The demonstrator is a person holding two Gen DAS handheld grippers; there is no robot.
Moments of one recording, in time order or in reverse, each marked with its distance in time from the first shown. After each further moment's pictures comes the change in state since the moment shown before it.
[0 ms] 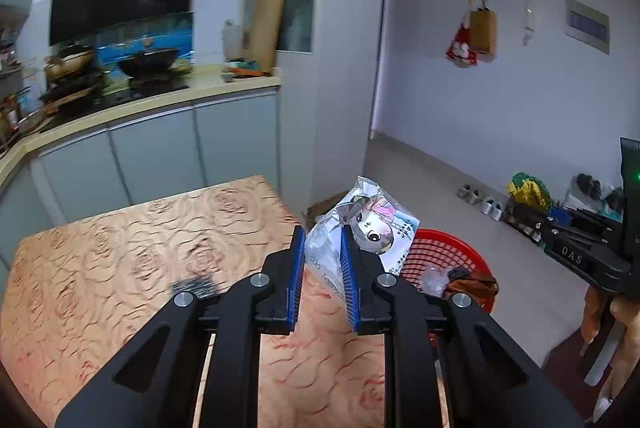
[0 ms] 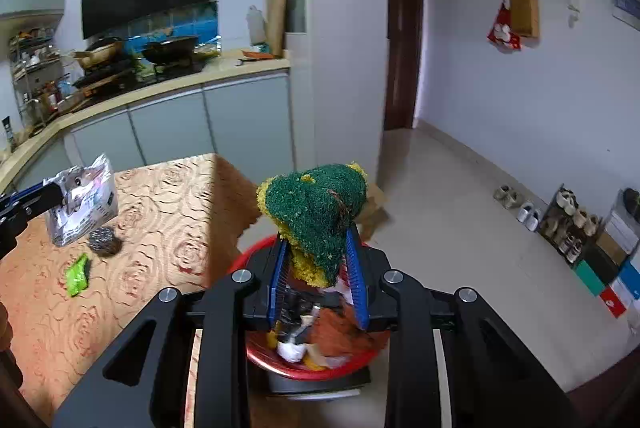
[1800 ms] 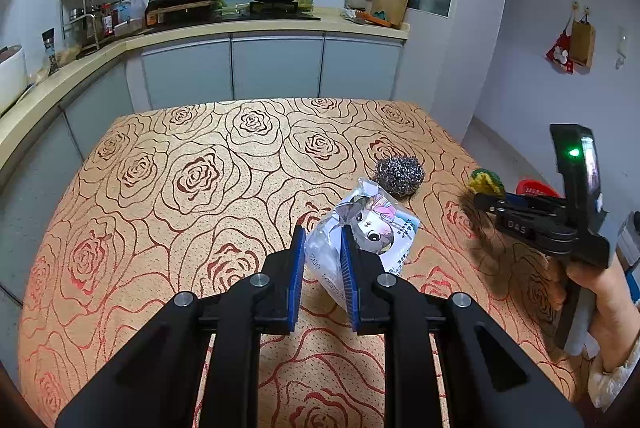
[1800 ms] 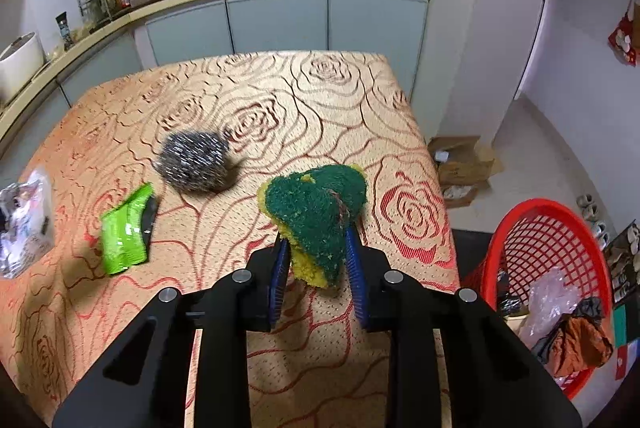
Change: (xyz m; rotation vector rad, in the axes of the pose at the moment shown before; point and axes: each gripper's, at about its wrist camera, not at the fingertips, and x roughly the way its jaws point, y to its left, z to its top) left arm -0.065 0.172 -0.108 -0.239 0.140 0.281; right arm 0.117 0.211 -0.040 -0.235 0.248 0.272
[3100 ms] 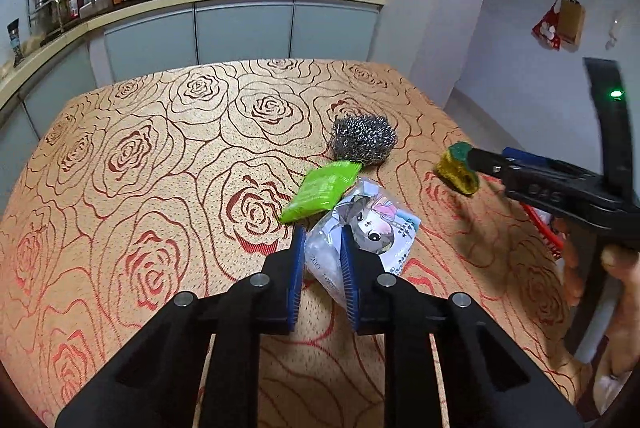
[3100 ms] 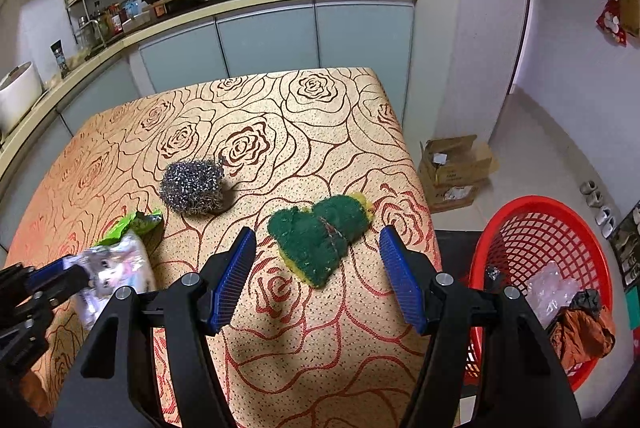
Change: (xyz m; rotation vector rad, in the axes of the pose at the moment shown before) left arm 0.053 -0.032 -0.010 0.027 0.108 -0.087; right arm -0.007 -0.012 0.006 0.078 -0.028 0.012
